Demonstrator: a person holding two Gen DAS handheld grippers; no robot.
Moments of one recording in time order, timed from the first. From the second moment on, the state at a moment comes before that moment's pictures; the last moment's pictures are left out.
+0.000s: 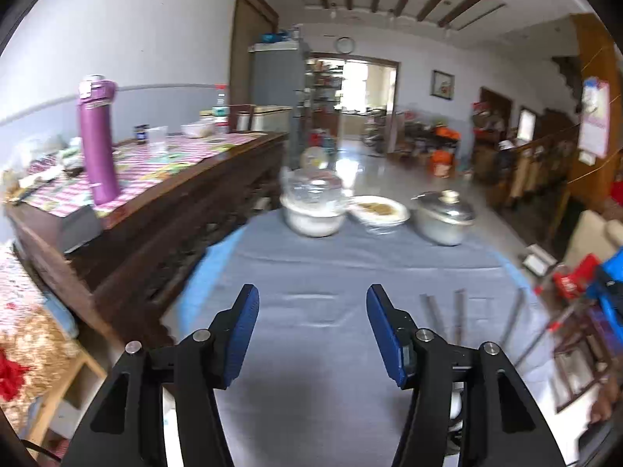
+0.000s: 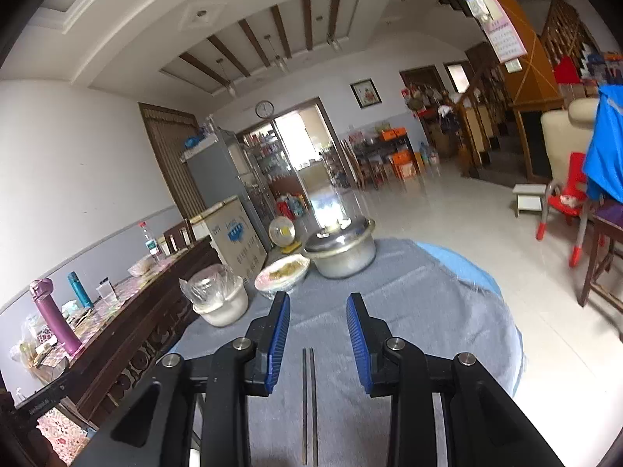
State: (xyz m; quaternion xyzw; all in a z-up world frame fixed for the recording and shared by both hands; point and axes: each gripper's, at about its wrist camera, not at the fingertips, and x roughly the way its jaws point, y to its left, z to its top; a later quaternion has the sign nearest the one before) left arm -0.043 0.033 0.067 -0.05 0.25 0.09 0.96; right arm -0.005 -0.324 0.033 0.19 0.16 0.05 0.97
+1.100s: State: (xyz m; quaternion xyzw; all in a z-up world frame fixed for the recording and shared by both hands) left arm -0.031 0.055 0.025 -0.01 0.31 0.17 0.94; right arm 0.014 -0.311 -0.007 0.18 0.24 0.05 0.95
